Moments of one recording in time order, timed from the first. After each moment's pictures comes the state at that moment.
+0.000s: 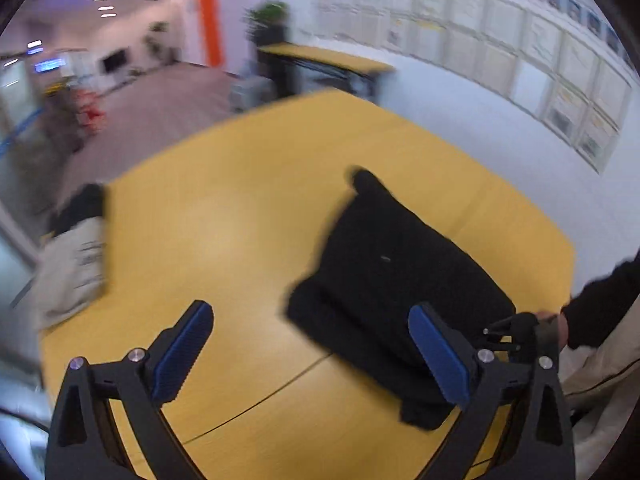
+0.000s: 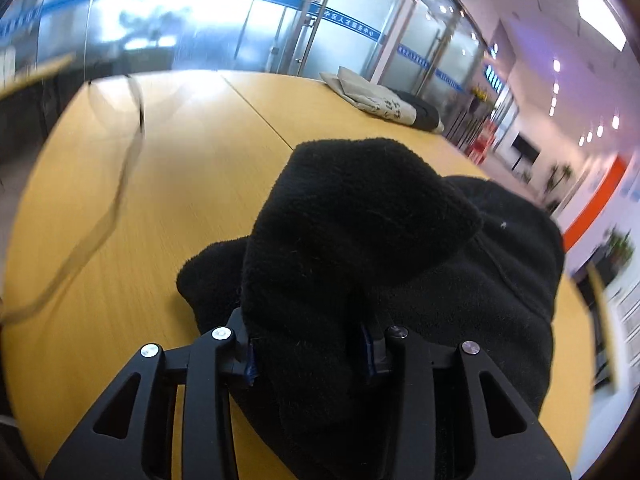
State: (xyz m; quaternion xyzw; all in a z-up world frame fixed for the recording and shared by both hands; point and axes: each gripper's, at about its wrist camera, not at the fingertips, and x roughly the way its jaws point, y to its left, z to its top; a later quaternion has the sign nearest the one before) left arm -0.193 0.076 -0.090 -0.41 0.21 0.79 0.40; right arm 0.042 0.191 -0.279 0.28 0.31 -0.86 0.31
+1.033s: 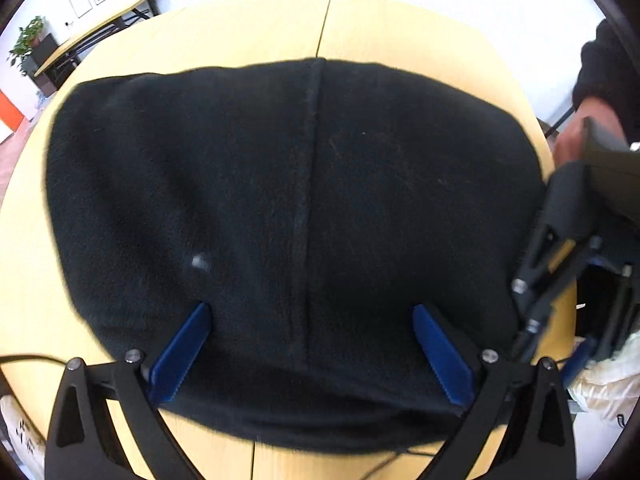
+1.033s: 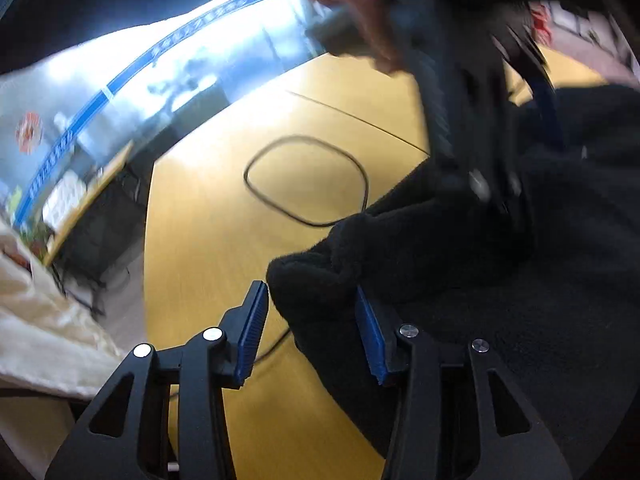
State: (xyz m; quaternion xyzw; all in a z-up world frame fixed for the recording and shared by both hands) left arm -0.138 0.154 -0.255 -0.42 0.42 0.57 0.56; right arm -0.043 0.177 -0.284 0.45 0.03 -0.77 0.45
